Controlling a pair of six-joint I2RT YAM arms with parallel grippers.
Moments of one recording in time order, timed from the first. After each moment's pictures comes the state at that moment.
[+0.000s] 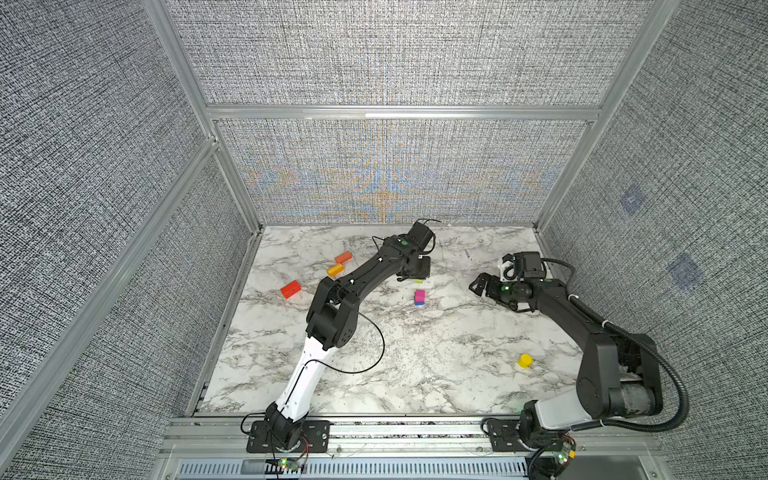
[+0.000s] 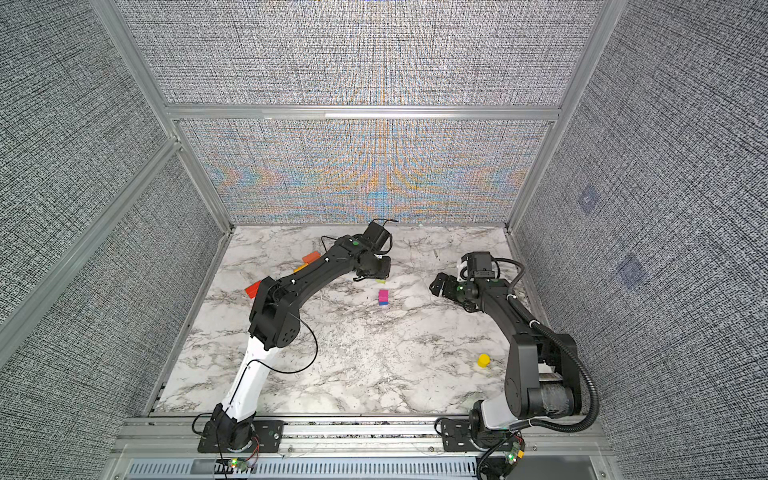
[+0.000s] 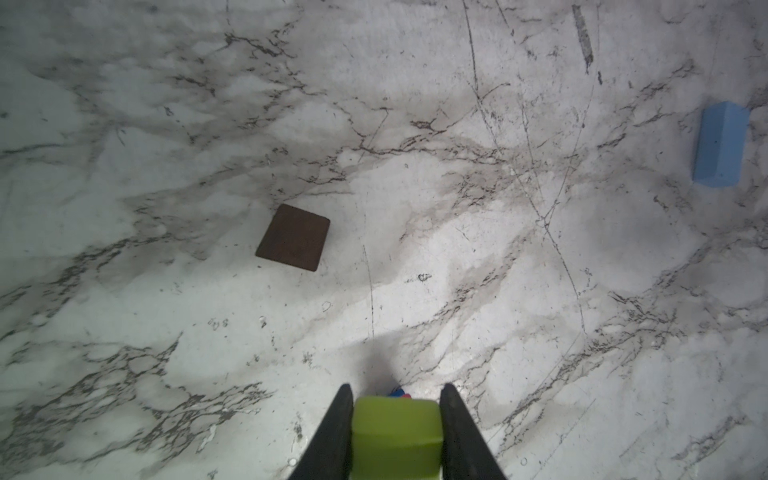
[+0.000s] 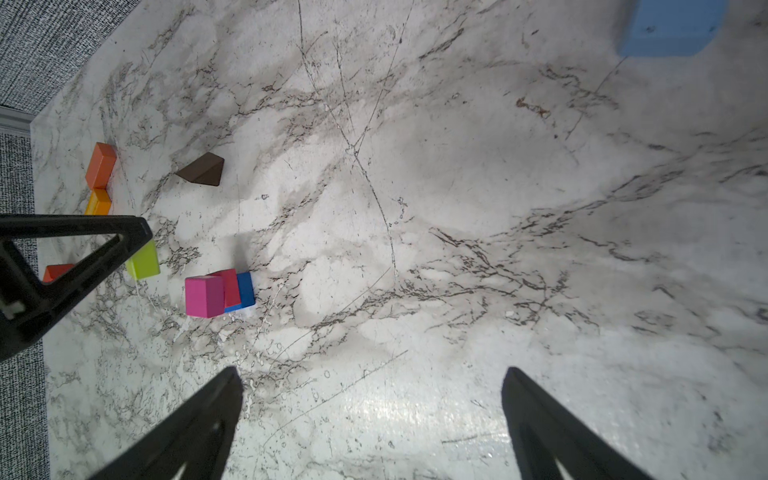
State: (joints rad) left arm -0.72 2.37 2.16 -0.86 0.05 -0.51; right arm 0.02 1.49 0.97 -0.46 -0.32 0.37
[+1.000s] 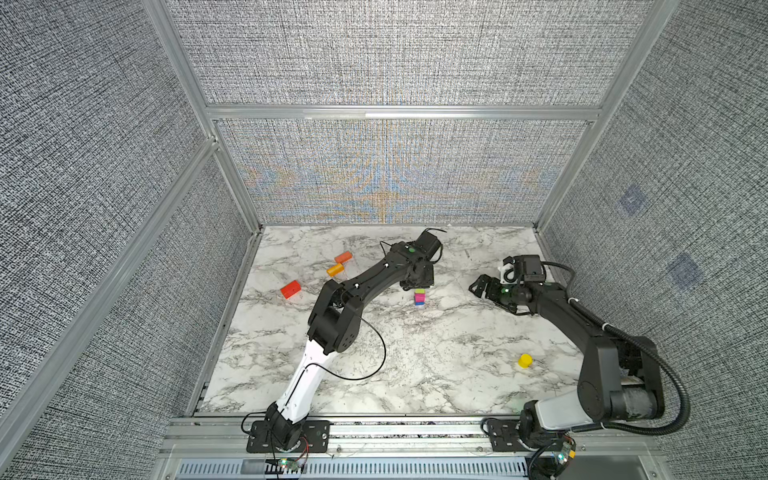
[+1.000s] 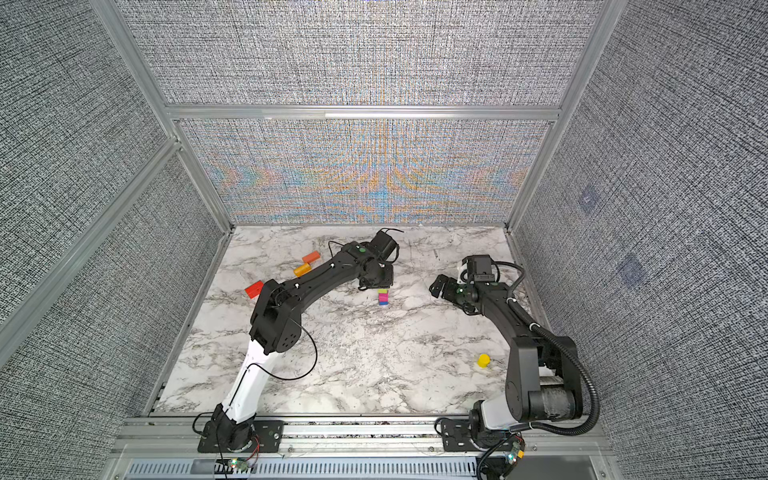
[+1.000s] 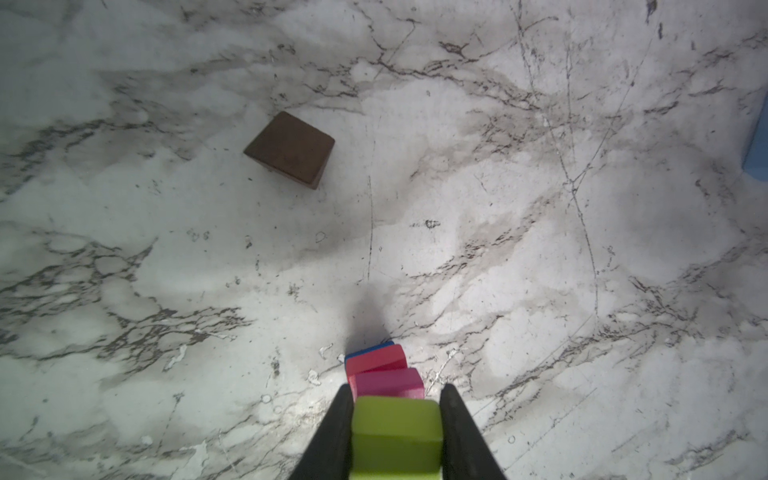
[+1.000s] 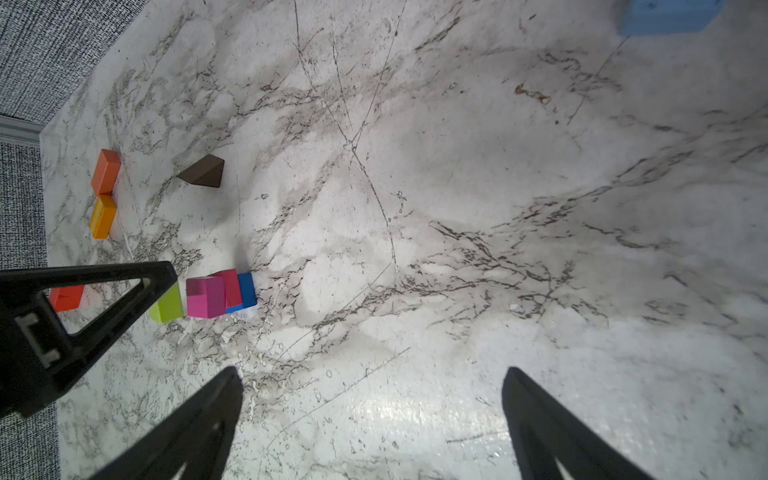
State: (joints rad) left arm -0.78 2.34 2.11 -0.91 -0.01 -0.66; right arm 0.02 1.47 0.93 -0.43 -0.32 0.41
